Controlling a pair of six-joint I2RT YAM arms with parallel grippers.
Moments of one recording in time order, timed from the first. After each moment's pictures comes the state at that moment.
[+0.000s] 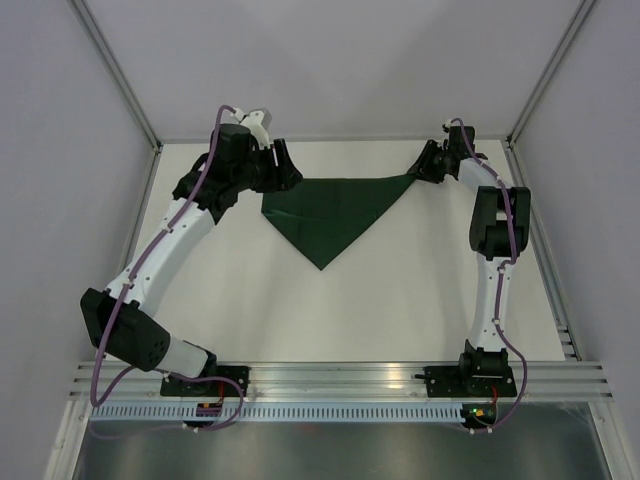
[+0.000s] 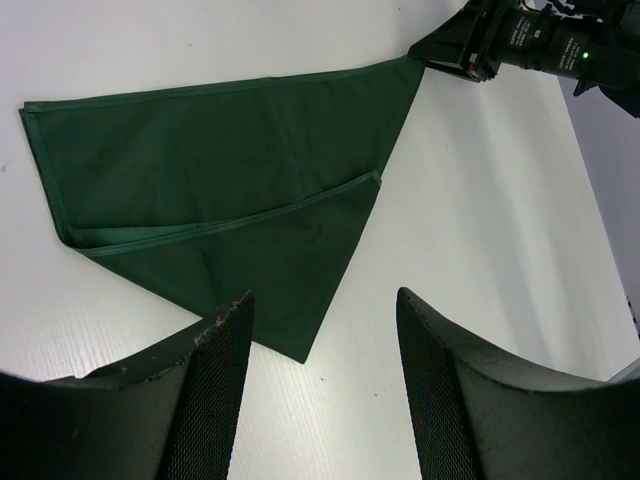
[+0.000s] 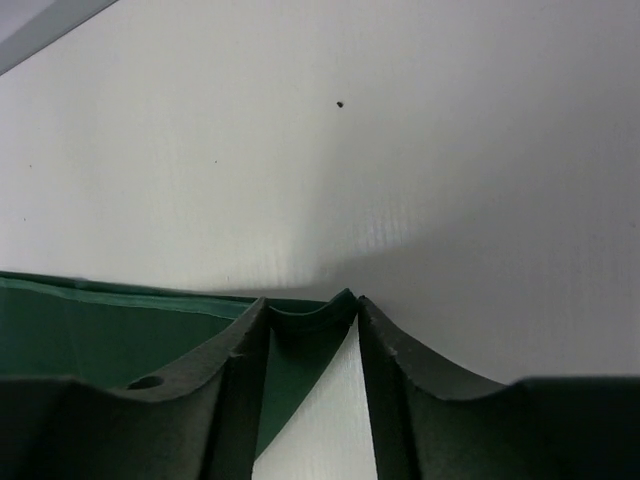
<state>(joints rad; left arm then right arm) -0.40 1.45 1.47 -0.52 0.16 -0.38 -0.04 2.42 1.92 -0.29 -0.37 0.42</state>
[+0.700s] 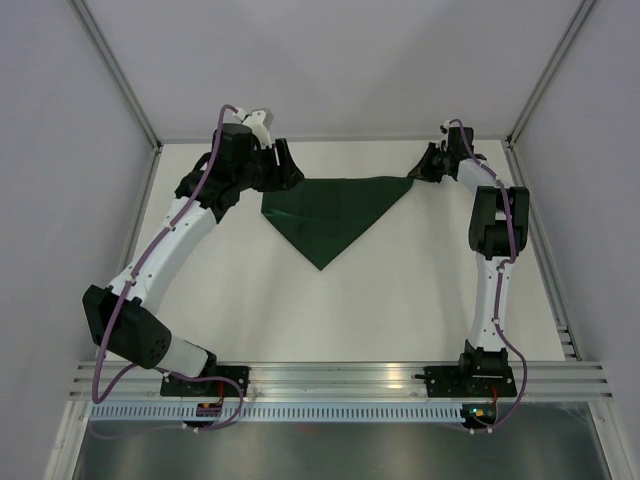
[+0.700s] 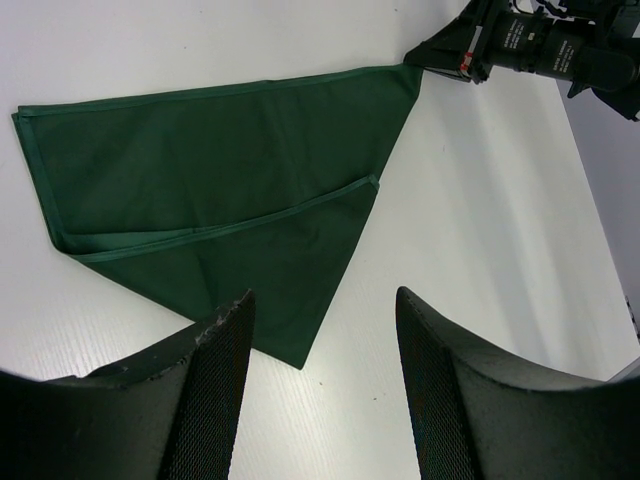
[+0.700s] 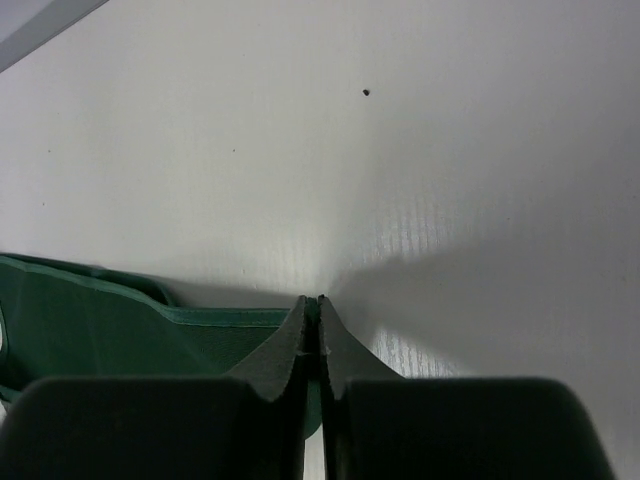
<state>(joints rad) -0.40 1.47 1.47 -0.50 0.17 -0.38 -0.04 2.44 1.92 -0.28 -0.42 0.43</state>
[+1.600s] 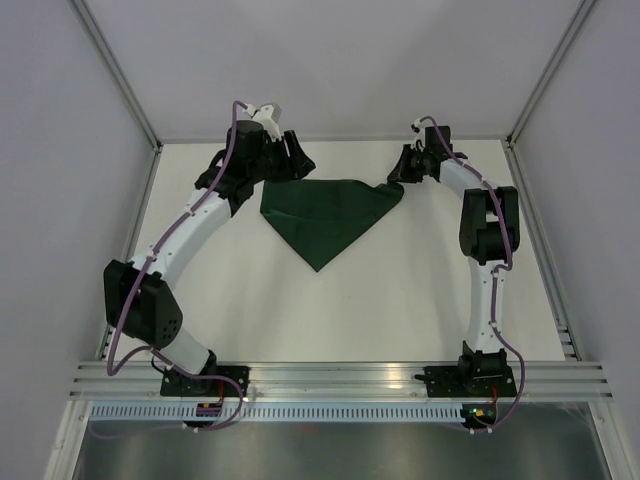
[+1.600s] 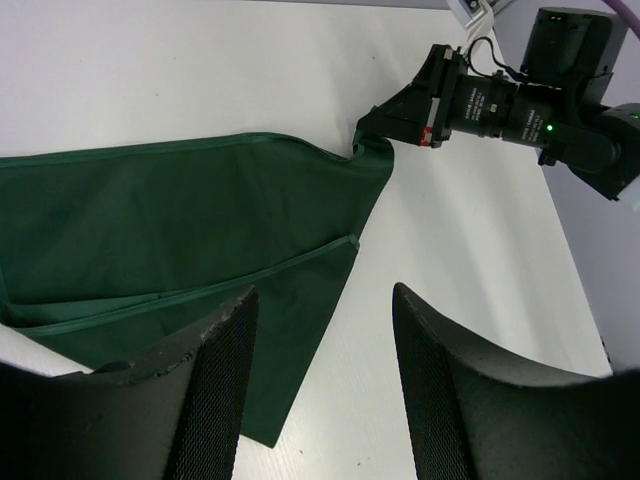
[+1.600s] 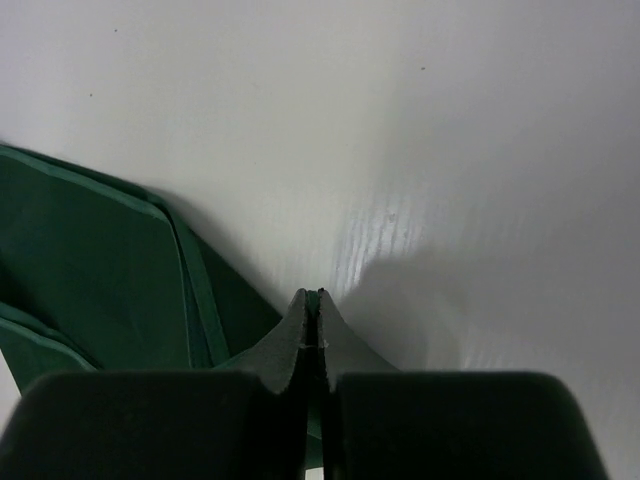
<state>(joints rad) -0.40 1.56 1.45 -0.30 0.19 -0.44 0.07 2.36 1.86 -0.28 -0.44 0.32</state>
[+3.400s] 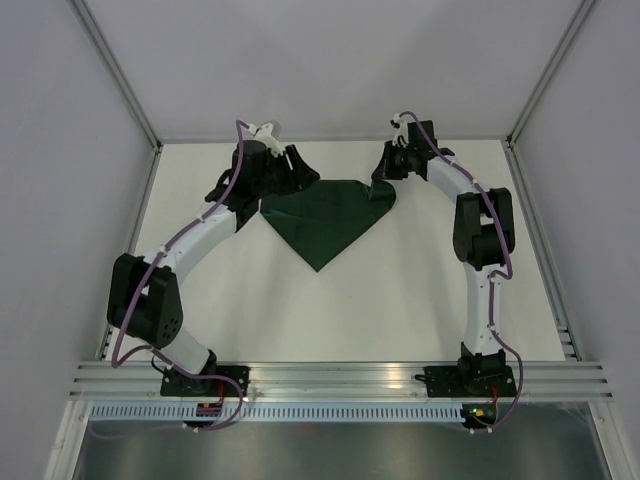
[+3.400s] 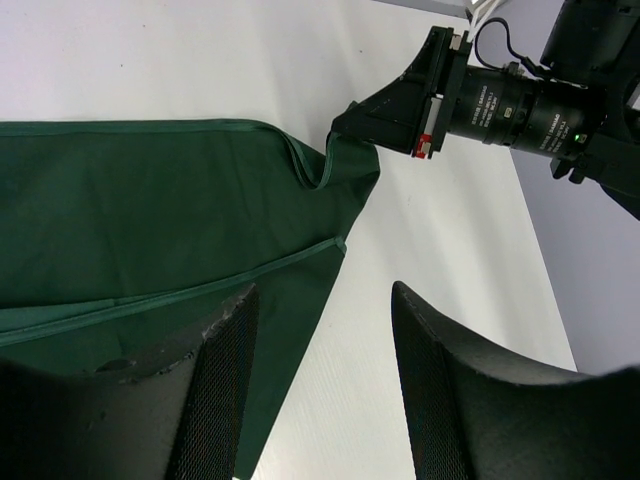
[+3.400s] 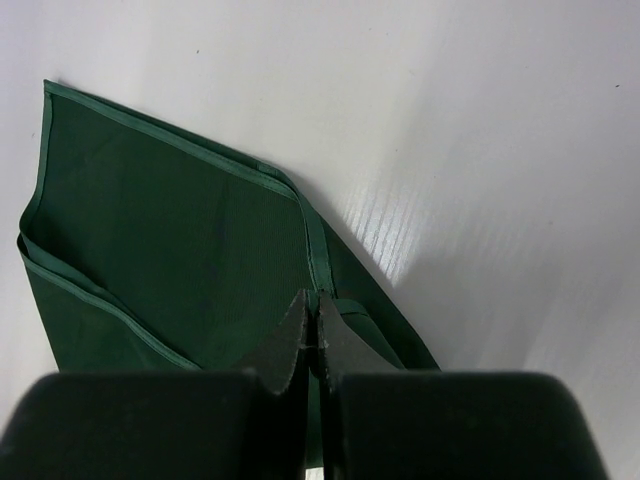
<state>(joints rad) -0.40 1.61 1.25 -0.01 0.22 -0.55 0.17 2.29 1.85 -0.32 -0.44 0.26</state>
